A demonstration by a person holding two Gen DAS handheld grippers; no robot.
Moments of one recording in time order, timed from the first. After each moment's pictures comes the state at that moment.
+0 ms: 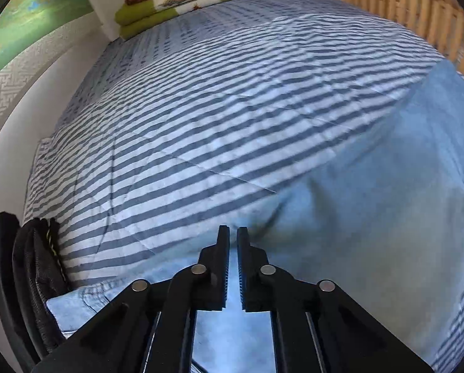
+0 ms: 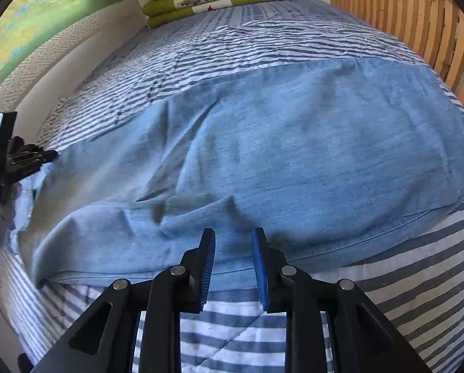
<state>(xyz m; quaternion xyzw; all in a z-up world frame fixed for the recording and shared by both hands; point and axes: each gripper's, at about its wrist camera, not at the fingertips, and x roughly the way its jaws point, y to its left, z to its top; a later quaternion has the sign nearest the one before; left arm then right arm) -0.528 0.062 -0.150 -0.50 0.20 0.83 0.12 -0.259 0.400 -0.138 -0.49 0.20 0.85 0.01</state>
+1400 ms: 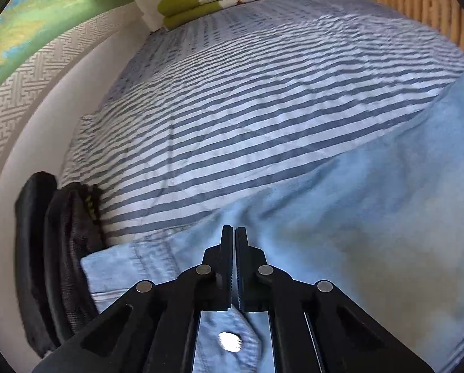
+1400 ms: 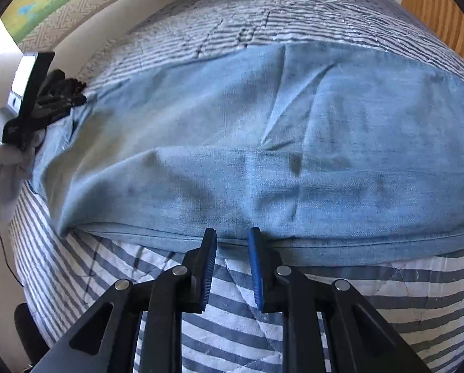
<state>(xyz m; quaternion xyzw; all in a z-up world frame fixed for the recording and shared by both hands) -0.518 0.017 -0.145 -0.49 0.18 0.85 0.05 -0.269 0.325 -0.145 -0.52 0.14 0.84 -0.06</state>
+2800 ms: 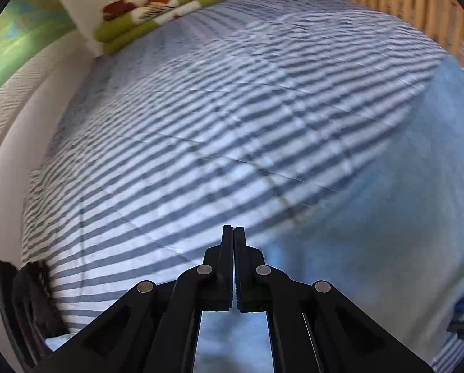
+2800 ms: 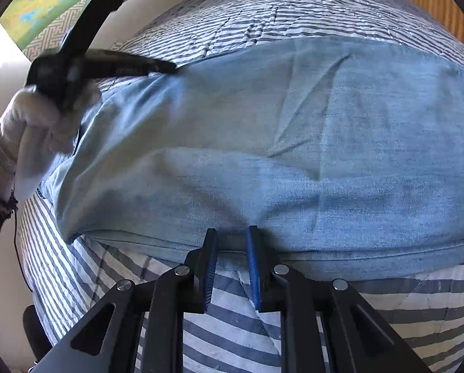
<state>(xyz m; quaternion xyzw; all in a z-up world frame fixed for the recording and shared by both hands) -0.590 0.150 -0.167 -0.49 0.22 0.84 0.10 -0.286 0.314 -0.166 -0.54 0.14 0.83 -0.06</state>
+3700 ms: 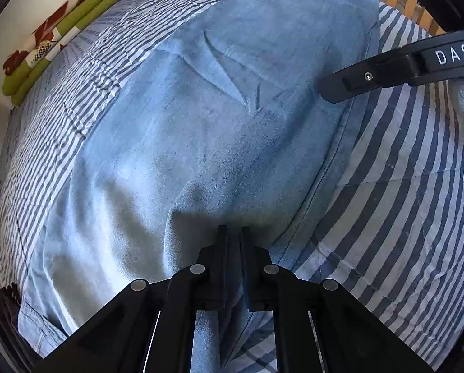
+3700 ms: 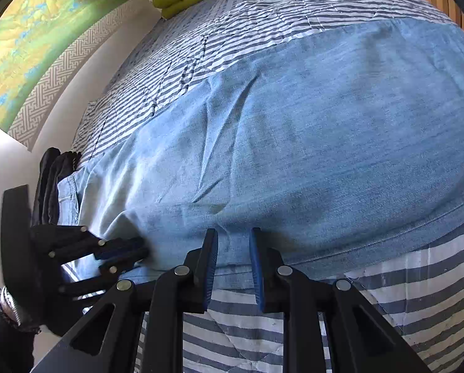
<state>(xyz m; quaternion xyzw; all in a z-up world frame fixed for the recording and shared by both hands) -0.399 0.234 -0.197 -0.51 0.32 0.74 0.31 -0.277 0.388 -0.154 -0.51 0.28 0.81 -0.01</state>
